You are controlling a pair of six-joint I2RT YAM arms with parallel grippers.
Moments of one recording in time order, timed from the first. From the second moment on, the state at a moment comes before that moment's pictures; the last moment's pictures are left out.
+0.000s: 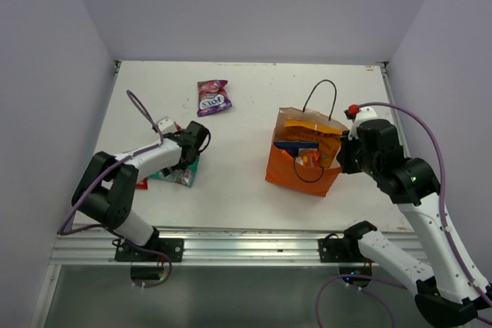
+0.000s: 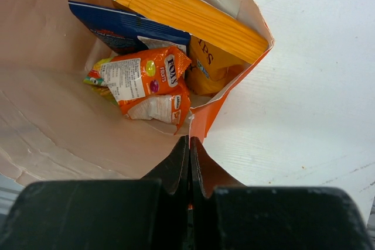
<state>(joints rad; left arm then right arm) -0.46 1.56 0.85 -0.62 -0.73 -1.09 0.41 0.82 1.16 -1.07 0.14 0.21</state>
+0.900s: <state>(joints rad) -1.02 1.52 1.54 -0.12 -0.27 -0.64 0.41 0.82 1.16 -1.07 0.14 0.21</state>
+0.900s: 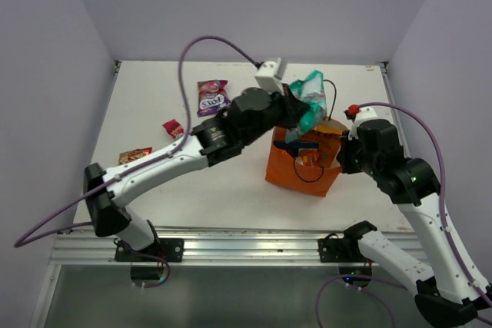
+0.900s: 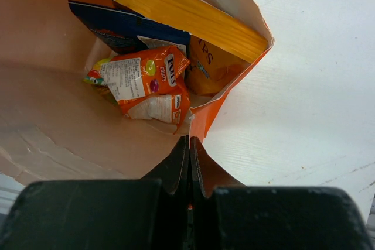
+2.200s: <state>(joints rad) -0.48 2.01 1.82 -0.52 -0.60 -0.48 0.41 0.83 1.16 -1.09 0.14 0.22</state>
